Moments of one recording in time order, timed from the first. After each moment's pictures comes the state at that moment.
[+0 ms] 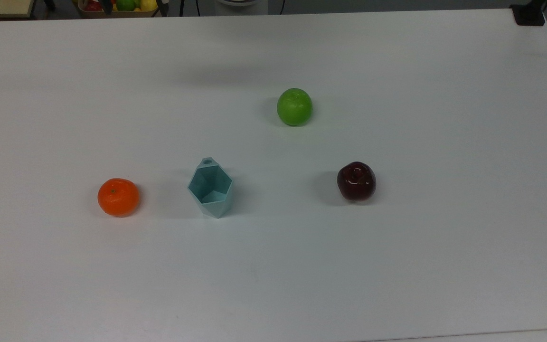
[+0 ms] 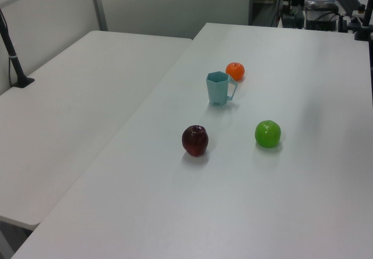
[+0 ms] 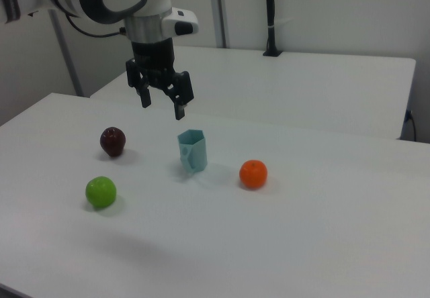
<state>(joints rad) 0.06 0.09 -0.26 -1.50 0.09 1.58 -0.15</state>
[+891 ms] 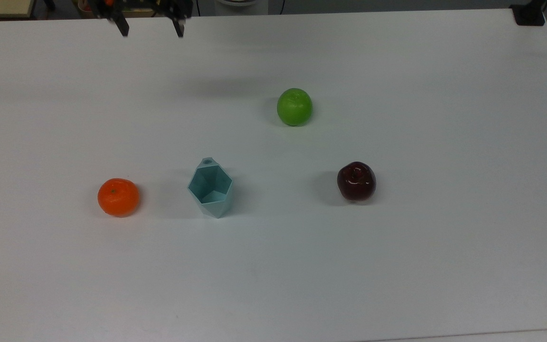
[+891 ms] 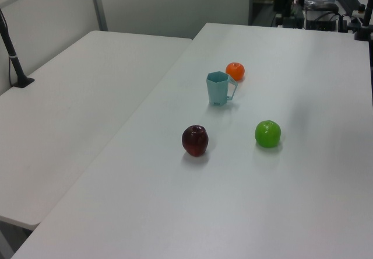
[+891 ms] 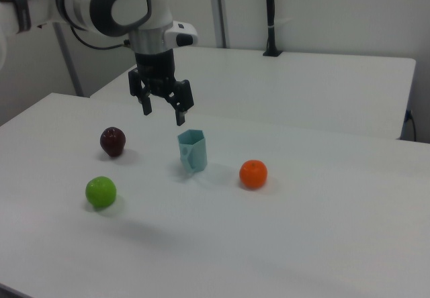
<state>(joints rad) 0.10 0.15 -0.25 -1.50 0.09 1.63 -0.15</state>
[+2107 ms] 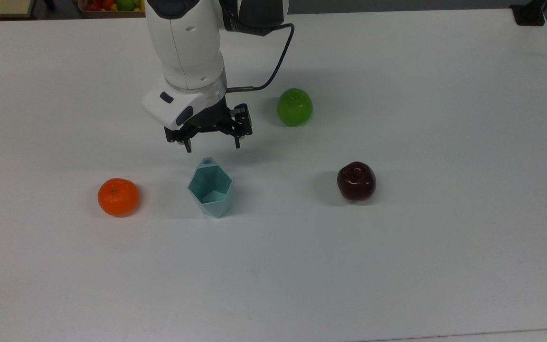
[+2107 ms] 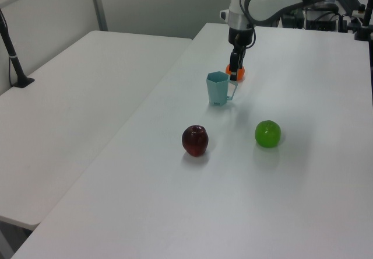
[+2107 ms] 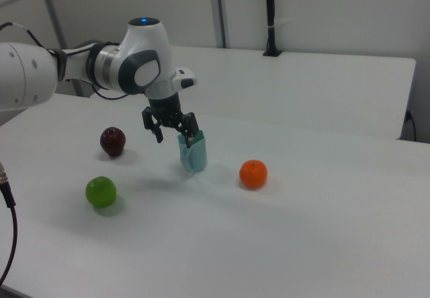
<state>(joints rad) 0.22 0.45 -0.24 -1.51 0.13 2.02 -0.20</state>
